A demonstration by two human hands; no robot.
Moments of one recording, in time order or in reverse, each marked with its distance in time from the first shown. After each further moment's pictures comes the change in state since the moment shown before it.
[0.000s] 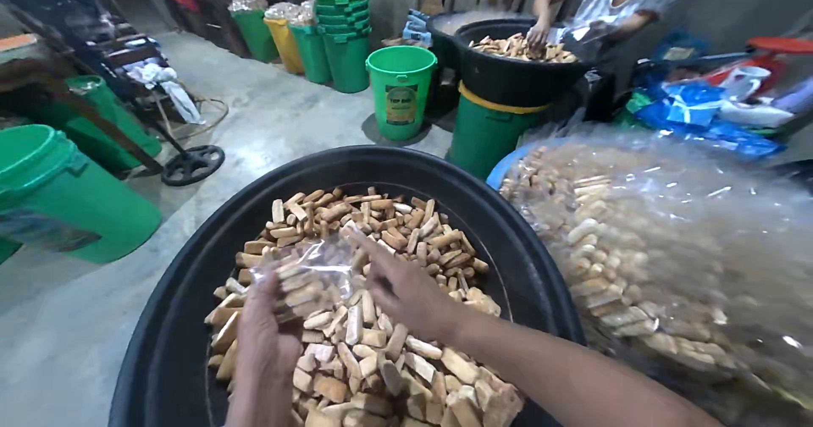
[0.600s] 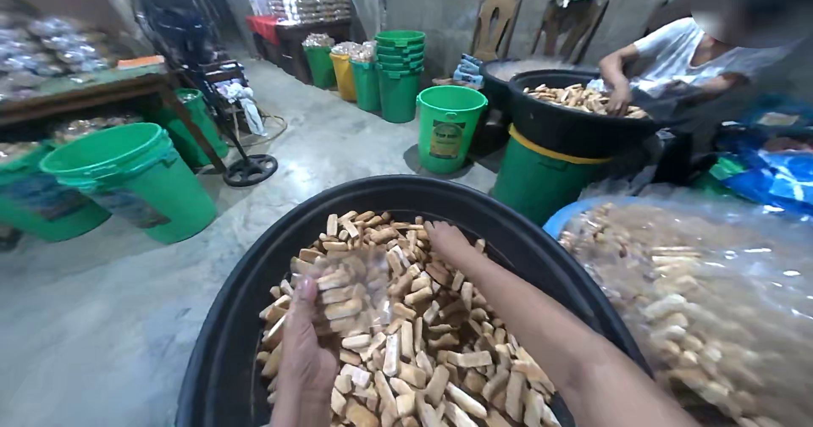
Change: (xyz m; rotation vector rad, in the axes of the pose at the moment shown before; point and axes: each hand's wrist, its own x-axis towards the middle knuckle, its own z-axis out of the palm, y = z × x) left_hand 0.000 0.026 -0.010 -0.190 0.041 0.034; right_hand 0.152 0.131 -0.015 -0.727 -0.170 0.342
